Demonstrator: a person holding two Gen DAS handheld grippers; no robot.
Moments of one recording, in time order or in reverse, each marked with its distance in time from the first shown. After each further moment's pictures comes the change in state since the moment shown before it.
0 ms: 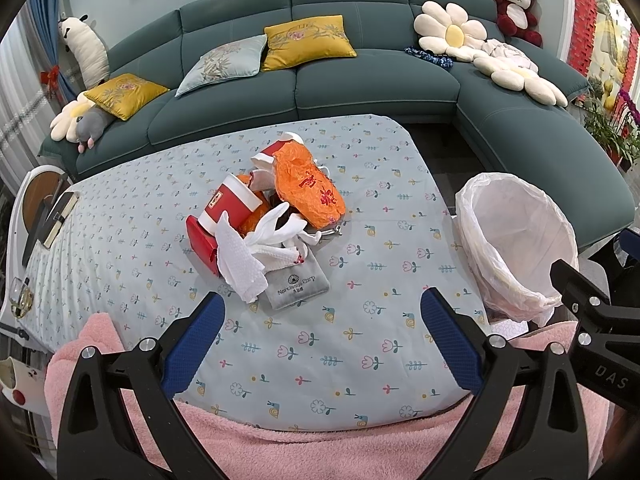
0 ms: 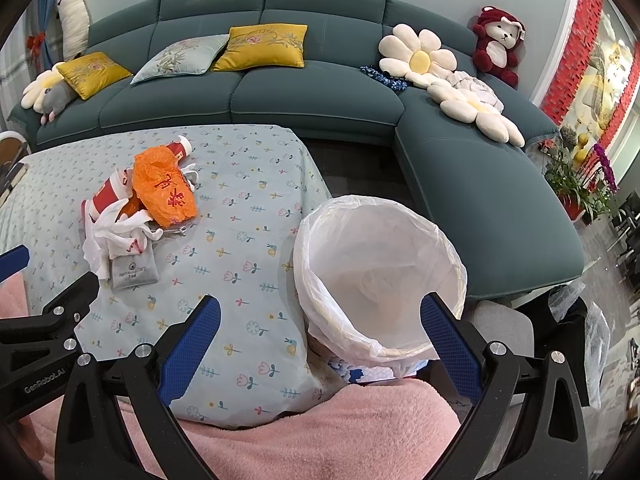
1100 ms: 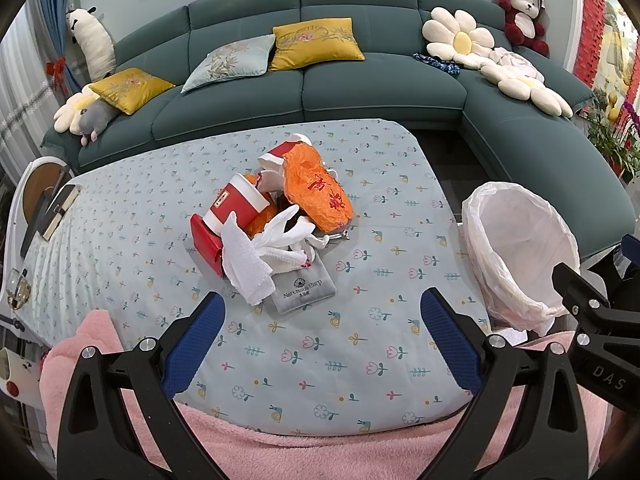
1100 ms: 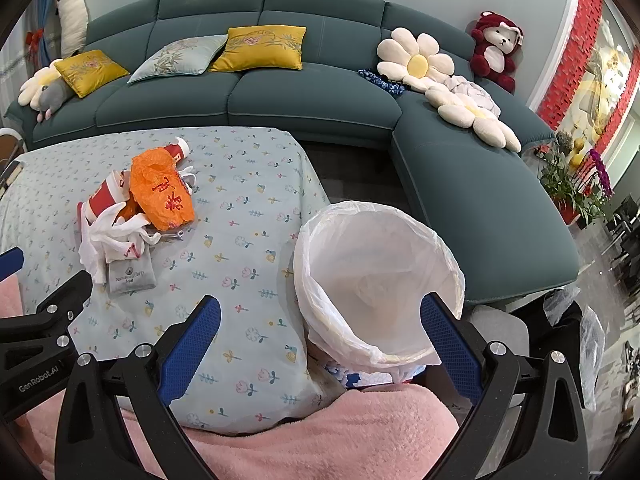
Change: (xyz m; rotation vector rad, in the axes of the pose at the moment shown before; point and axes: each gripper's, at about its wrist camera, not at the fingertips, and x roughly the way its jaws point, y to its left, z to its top) left arm 0.003 0.013 -0.003 -0.034 -0.014 -0.005; right arm 0.000 0.004 0.007 -0.009 -0.006 -0.024
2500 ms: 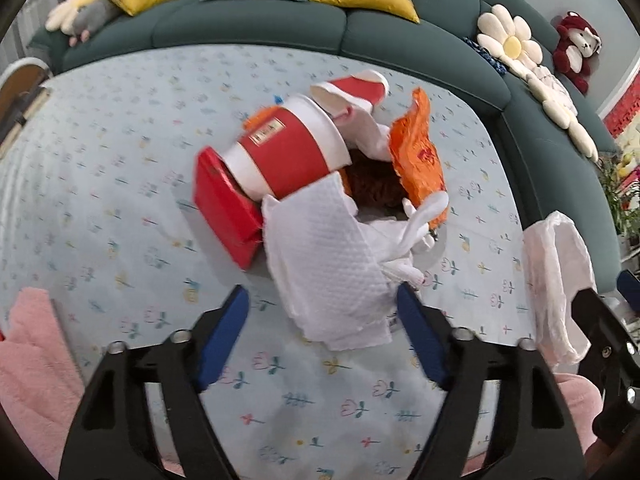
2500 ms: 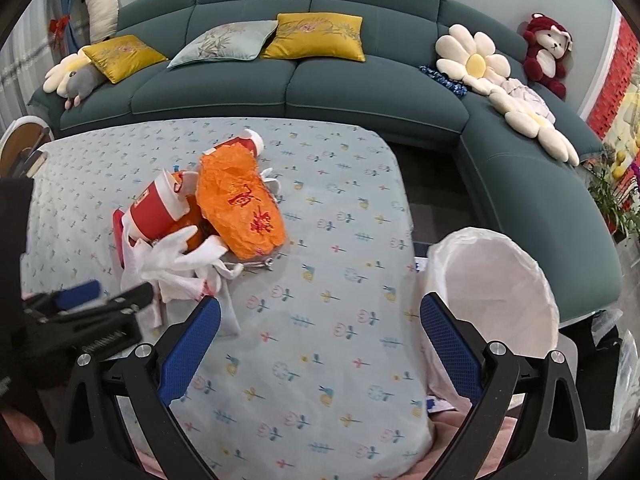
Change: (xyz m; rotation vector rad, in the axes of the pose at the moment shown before) left arm 0.136 0.116 0.004 -0.235 0.204 -0.149; right arm 0.064 0.127 0.041 -0.048 0.035 0.125
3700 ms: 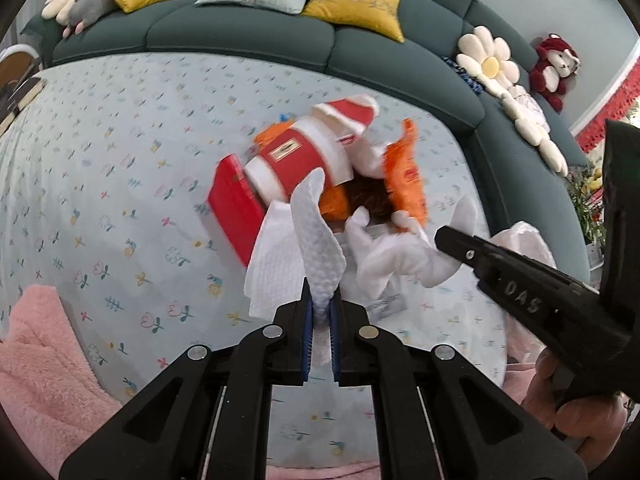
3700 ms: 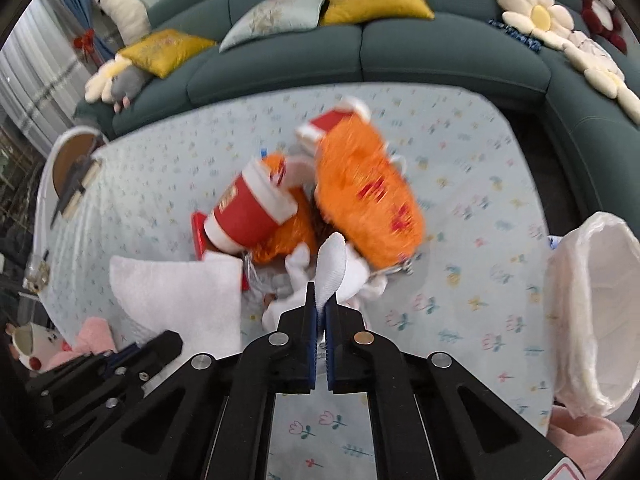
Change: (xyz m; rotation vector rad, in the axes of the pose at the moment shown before) left arm -0.049 0.029 -0.003 -0.018 -0.057 -0.117; right arm 0.038 0.058 0.024 0.080 0.118 0.306
